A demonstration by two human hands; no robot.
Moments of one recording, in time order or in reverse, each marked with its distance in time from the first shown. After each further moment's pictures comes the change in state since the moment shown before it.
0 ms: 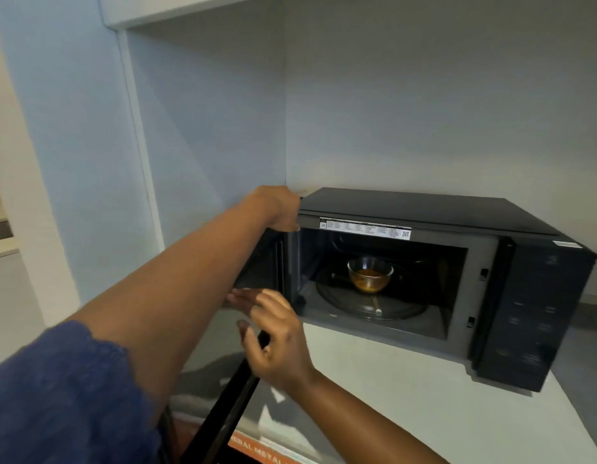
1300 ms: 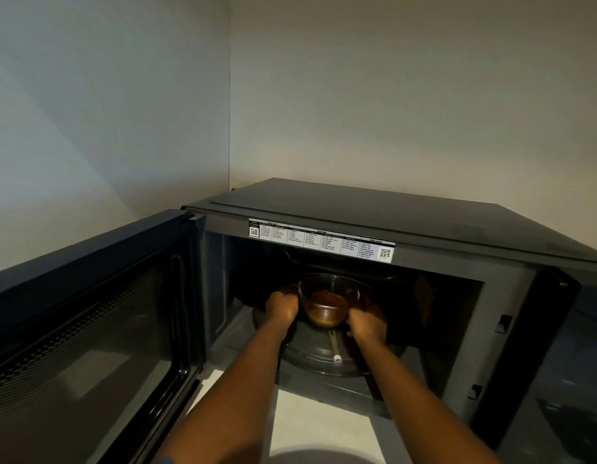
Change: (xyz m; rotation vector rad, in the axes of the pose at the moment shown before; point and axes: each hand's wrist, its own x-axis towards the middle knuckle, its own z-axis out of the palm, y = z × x) left_hand 0.202 0.145 0.245 -1.684 0.027 -0.611; right_hand -0.005 0.323 -0.155 -0.299 0.326 1.256
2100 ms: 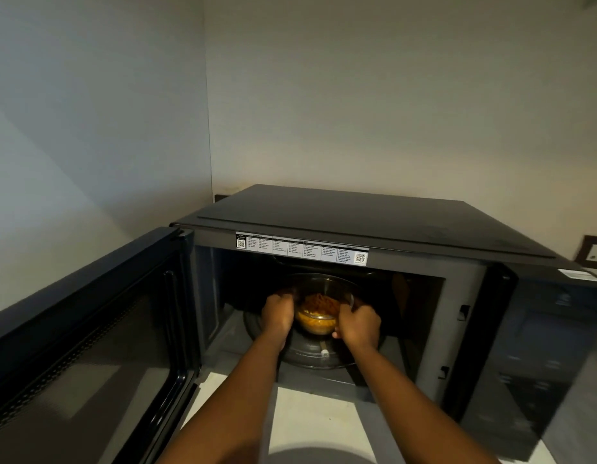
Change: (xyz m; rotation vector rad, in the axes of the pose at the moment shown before) left_hand -0.024 0.006 0.009 -0.141 -0.057 -0.011; right_hand -0.047 -0.019 -0.031 -0.032 0.082 -0.022
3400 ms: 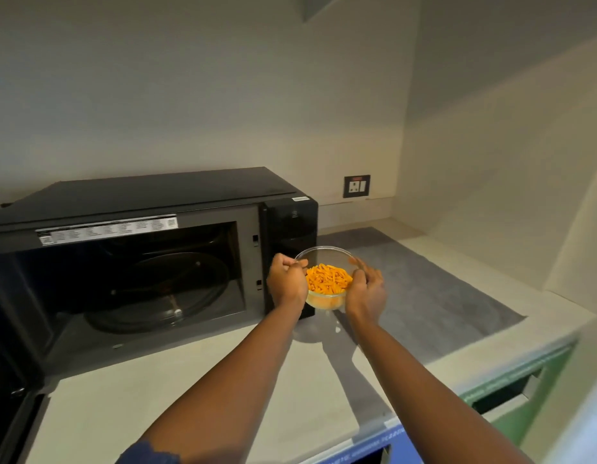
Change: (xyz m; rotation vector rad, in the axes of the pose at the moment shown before) left_hand -0.271 0.012 0.161 -0.085 -0.367 0.198; right_hand -0.145 0.050 -0.255 0.176 0.806 -0.012
